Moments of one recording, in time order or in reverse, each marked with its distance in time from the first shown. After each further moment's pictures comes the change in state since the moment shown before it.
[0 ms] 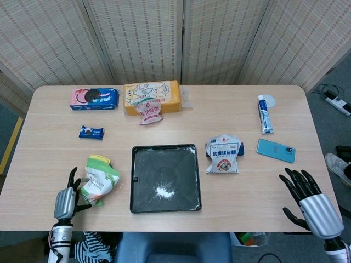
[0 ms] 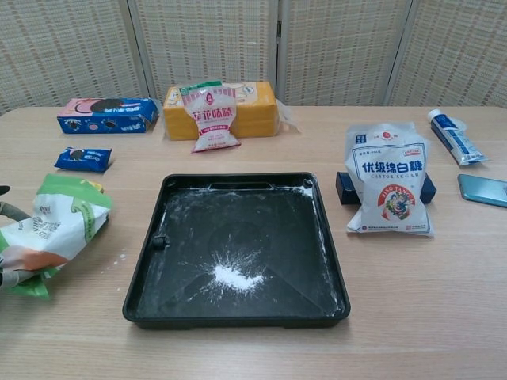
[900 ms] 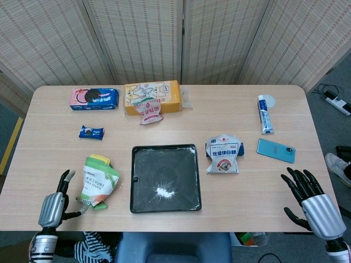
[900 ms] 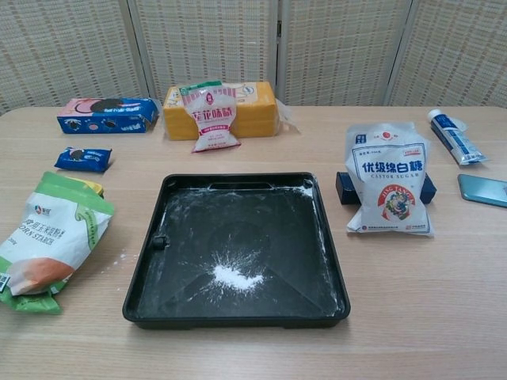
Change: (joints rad) left arm 0.045 0.282 0.075 -0.296 0.089 0.048 0.052; right arm -0.008 0.000 0.003 0.004 -0.006 0.022 0.010
